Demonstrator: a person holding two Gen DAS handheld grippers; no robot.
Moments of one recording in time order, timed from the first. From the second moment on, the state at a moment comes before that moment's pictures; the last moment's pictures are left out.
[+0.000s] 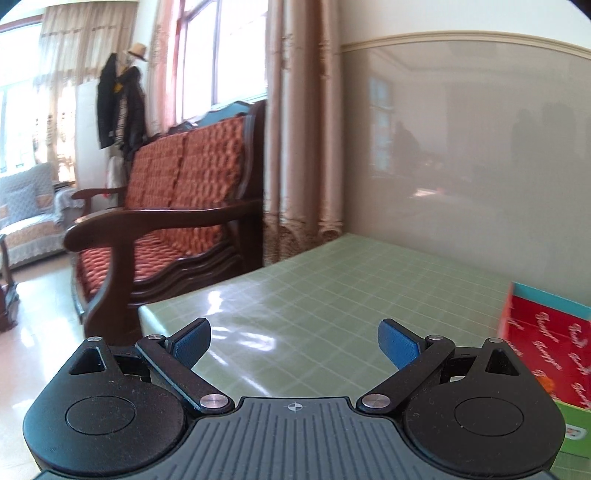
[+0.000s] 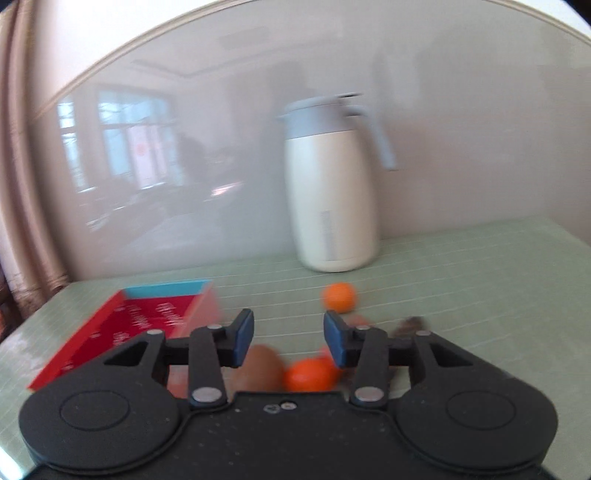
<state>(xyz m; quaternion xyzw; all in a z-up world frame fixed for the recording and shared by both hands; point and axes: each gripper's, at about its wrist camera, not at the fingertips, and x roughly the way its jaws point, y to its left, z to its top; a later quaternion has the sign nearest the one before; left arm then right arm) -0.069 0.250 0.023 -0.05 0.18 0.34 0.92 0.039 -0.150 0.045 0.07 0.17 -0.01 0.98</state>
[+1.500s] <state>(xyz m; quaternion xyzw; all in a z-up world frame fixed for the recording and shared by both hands) 0.068 -0.050 -0.020 0.10 0.26 -0.01 0.96 -0.050 -0.318 0.045 0.09 0.09 -0.30 0.95</state>
